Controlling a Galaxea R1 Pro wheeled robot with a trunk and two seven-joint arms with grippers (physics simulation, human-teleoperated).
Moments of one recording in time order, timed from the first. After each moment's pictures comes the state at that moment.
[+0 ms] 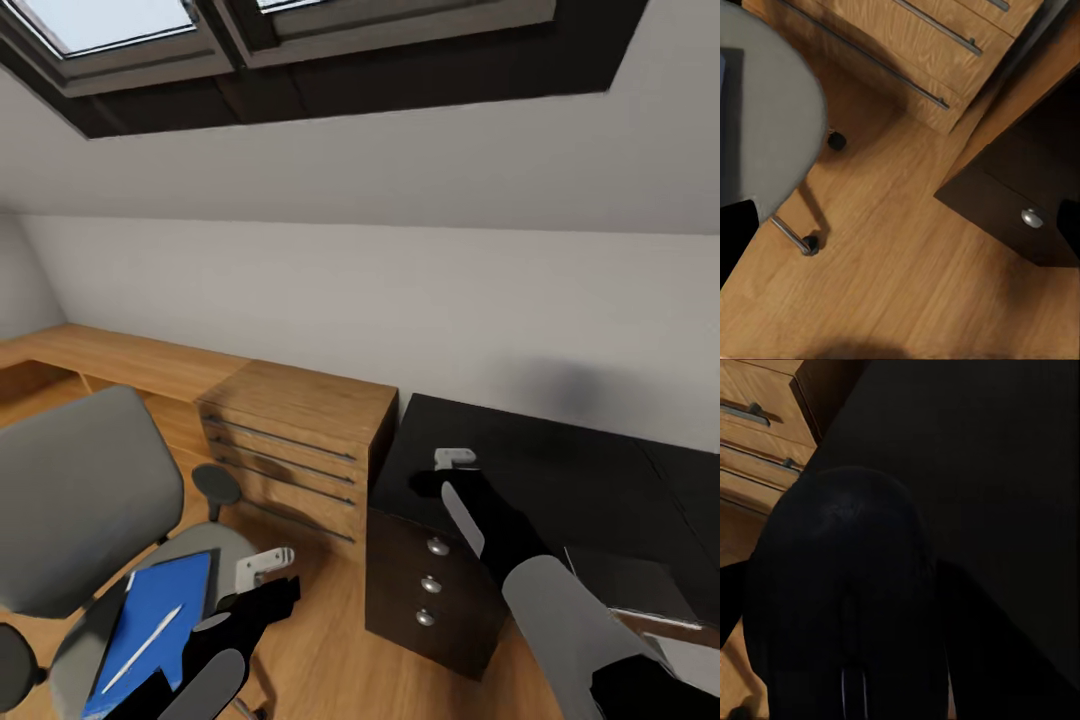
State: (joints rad) left arm -0.29 0.25 -0.72 -1.60 1.07 0.37 1.00; right arm -0.81 0.06 0.24 -0.75 -0.30 0.60 -0.21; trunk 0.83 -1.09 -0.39
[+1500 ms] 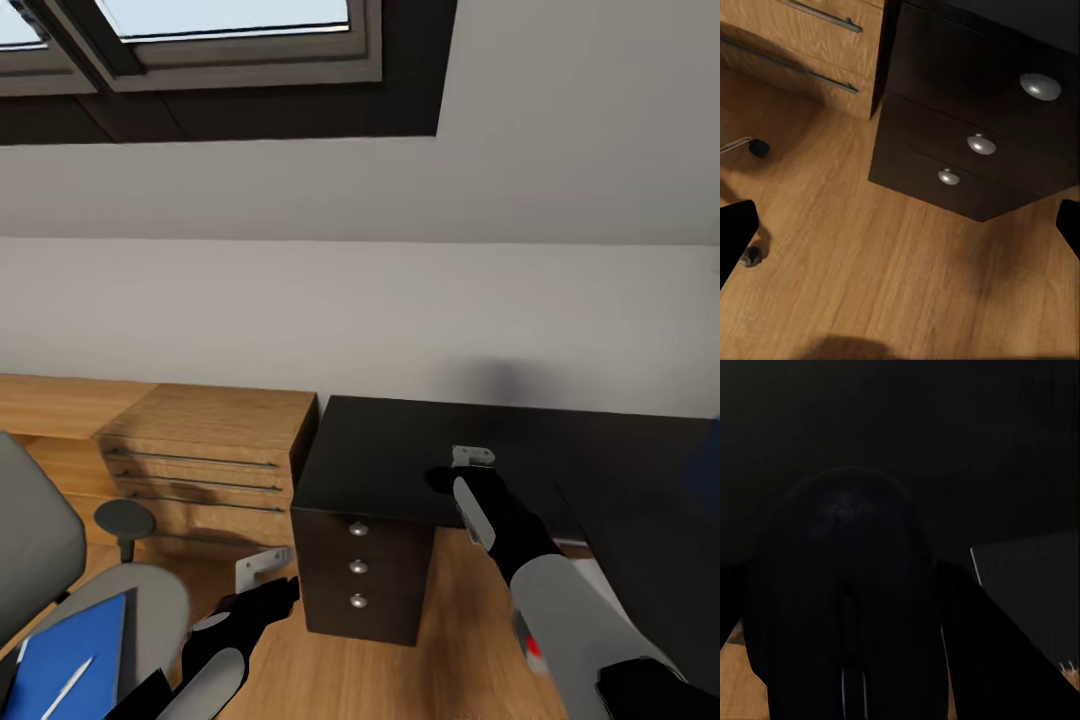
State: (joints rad) left arm -0.29 0.25 -0.72 -1.60 1.07 0.37 1.00; right arm -0.81 0.04 0.16 -0.76 -0.30 0.59 -0.28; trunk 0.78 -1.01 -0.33
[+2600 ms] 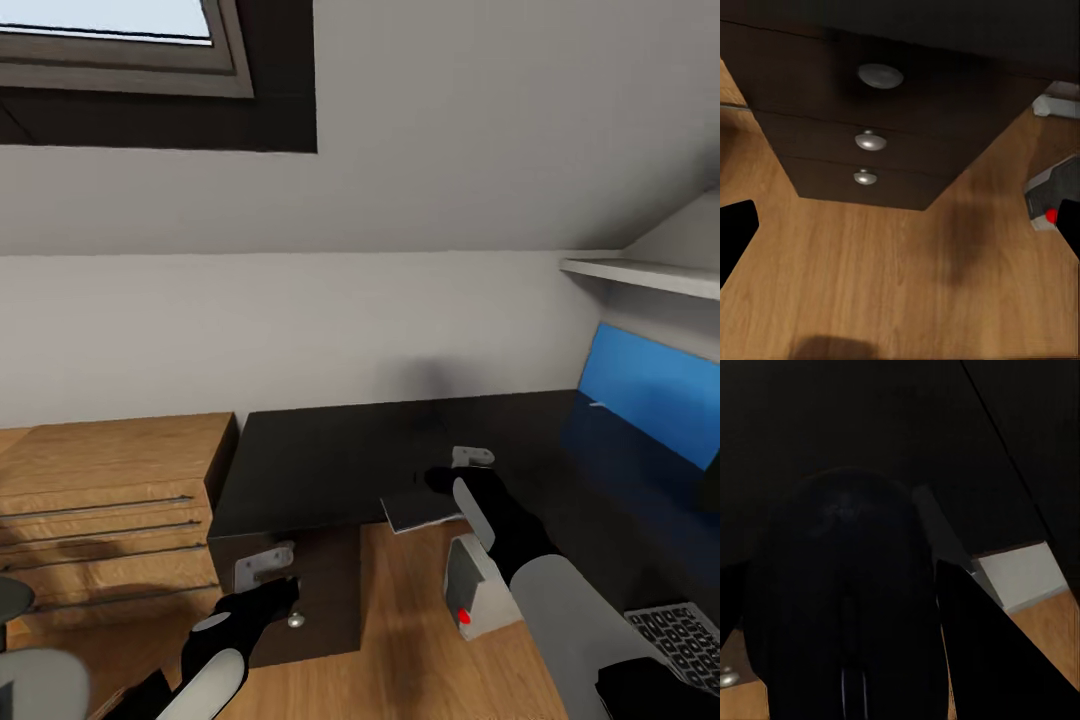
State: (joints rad) left arm -0.29 0.25 -0.72 -1.60 1.07 0.37 1.00; right arm -0.81 0.04 0.16 -0.76 -0.29 0.59 -0.28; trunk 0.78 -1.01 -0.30
